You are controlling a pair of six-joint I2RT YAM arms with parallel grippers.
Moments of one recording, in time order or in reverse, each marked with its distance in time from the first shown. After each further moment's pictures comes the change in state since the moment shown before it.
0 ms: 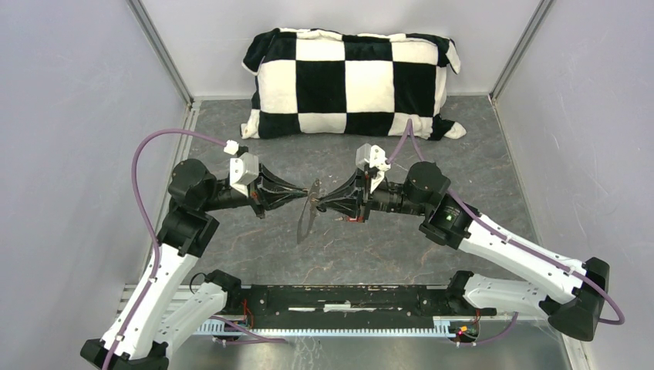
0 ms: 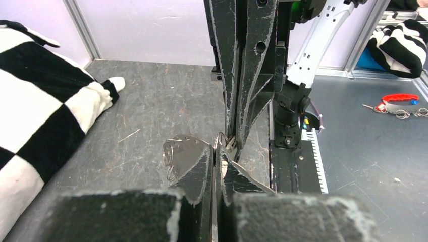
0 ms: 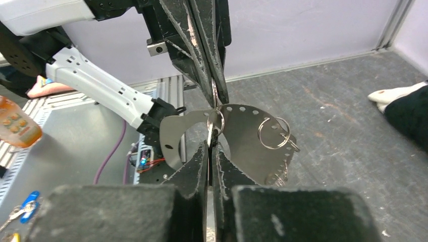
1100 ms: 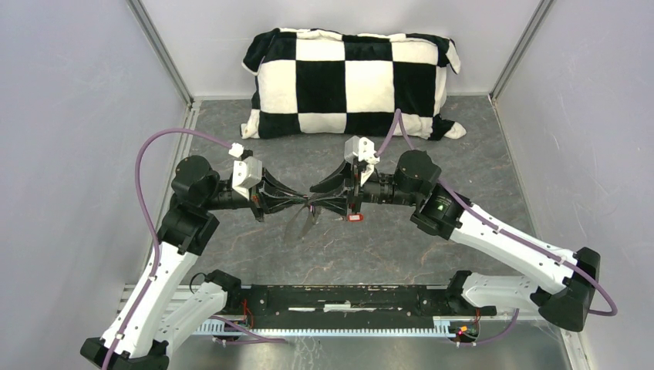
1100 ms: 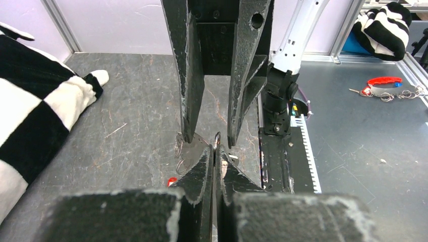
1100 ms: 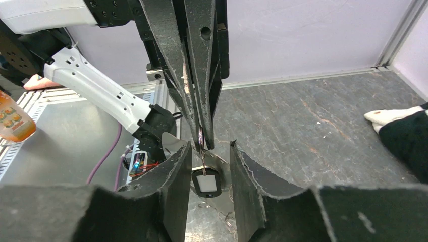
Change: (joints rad) left arm -0.001 0.016 0.016 -0.090 0.087 0.072; right arm 0.002 0.092 0.118 -0.026 -0.050 -0.063
